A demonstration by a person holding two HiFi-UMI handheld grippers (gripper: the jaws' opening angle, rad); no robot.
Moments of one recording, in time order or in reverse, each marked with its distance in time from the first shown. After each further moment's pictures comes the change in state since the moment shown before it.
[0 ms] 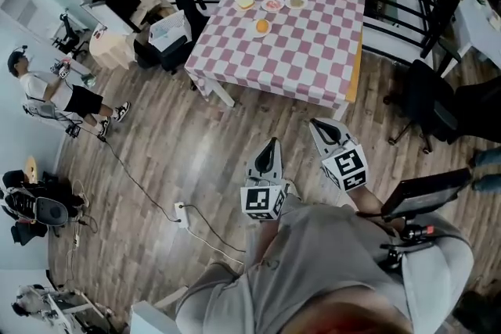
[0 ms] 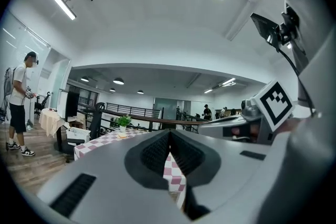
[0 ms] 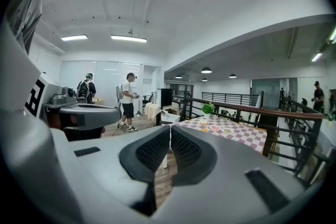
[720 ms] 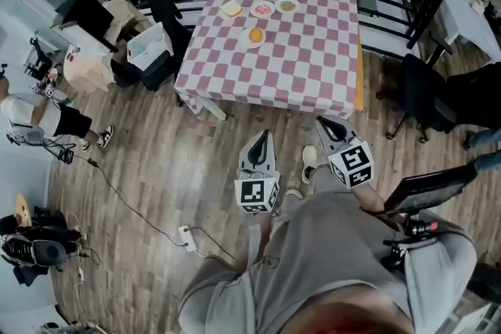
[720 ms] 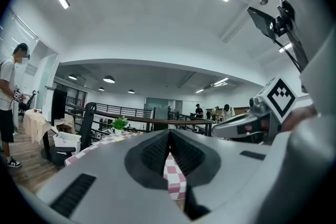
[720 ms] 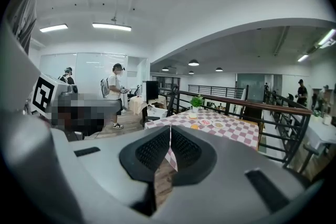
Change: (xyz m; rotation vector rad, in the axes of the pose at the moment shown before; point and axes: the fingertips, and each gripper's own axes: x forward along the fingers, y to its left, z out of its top) left arm 0.094 0.145 0.001 0.029 -0.003 -0.119; right arm 0.125 -0.025 0.000 0.043 0.089 -0.154
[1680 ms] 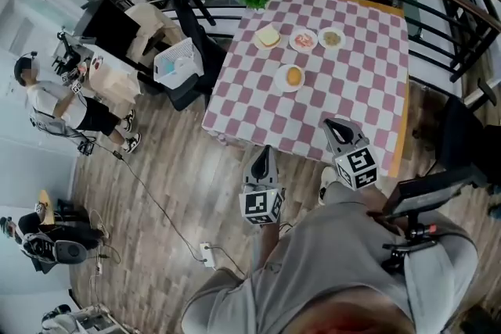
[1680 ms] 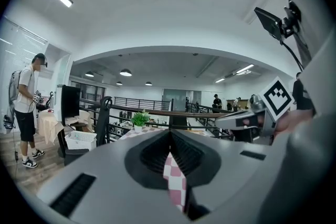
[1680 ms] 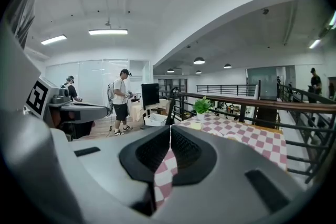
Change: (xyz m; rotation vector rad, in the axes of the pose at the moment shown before) left arm 0.202 0.166 0.001 -0.023 0.116 0.212; right arm 0.263 -0.132 0.062 0.046 -0.018 0.124
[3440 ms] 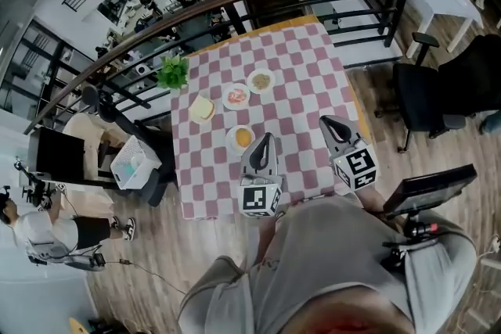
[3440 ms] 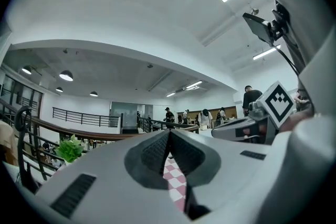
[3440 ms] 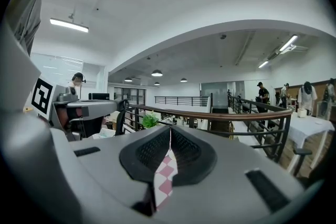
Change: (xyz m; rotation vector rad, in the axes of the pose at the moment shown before) left arm 0.217 -0.131 0.090 0.136 -0.181 -0.609; right arm -0.043 -0.182 0.051 0.063 -0.163 -0.512
